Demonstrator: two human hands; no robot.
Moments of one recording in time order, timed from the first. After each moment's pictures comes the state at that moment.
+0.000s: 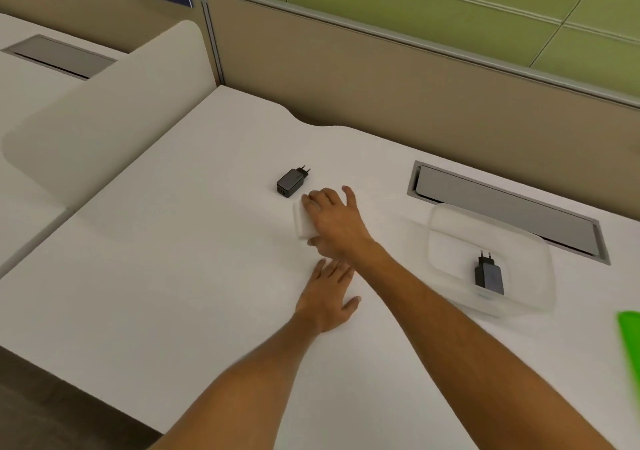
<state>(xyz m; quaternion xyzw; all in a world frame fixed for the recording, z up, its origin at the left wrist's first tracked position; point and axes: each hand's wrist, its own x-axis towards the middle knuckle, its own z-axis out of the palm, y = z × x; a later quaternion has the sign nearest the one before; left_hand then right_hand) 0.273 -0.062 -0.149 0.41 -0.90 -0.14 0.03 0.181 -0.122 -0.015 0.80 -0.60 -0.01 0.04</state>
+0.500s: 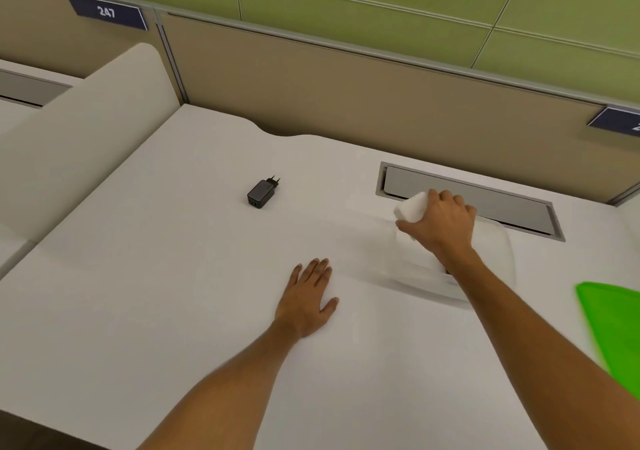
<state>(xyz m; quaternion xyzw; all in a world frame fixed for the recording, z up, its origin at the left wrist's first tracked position) 0.268 -0.062 -0.146 0.38 -0.92 -0.13 0.02 0.006 -0.044 0.018 0.48 -0.87 0.04 0.08</state>
